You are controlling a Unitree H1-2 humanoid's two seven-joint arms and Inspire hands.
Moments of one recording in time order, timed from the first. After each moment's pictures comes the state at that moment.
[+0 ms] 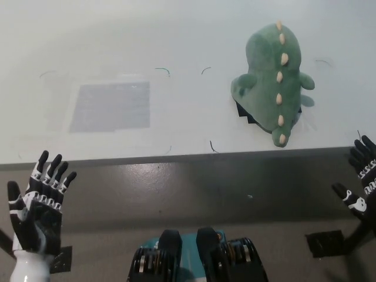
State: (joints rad) left_arm 0.03 0.06 0.19 -0.22 -0.32 -0.06 -0.08; right_arm -0.03 -0.21 -0.13 -0.15 0.28 -0.05 0.17
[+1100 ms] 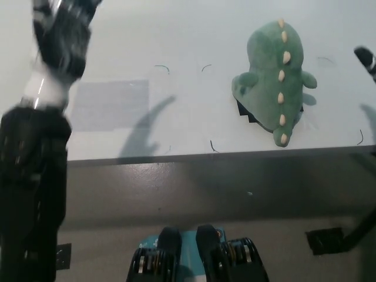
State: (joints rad) left_arm -0.80 0.18 0.08 -0.03 -0.28 0.11 -0.11; right_arm -0.59 -0.26 -0.18 -0.13 0.24 0.01 0.12
